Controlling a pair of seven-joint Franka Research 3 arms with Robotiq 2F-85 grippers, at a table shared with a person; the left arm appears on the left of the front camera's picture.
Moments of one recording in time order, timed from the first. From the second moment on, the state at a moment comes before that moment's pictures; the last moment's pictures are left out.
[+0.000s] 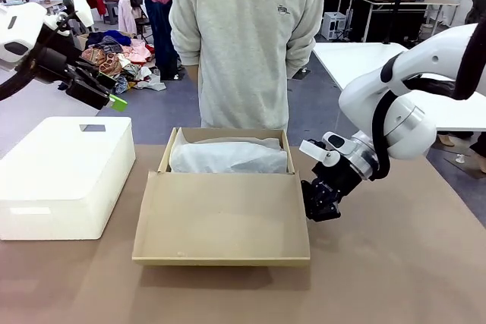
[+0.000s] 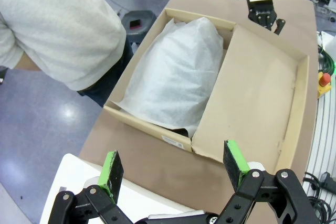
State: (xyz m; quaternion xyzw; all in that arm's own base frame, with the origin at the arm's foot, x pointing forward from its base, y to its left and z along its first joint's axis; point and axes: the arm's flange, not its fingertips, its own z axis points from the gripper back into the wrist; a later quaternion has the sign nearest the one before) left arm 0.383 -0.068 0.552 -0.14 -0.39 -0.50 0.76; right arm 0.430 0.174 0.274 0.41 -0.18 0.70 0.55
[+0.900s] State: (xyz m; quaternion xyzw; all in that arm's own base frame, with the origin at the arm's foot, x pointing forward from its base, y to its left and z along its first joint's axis) left arm 0.383 -0.068 0.552 -0.14 -0.39 -0.50 0.76; right arm 0.418 0.146 0.299 0.45 -0.33 0.62 0.55
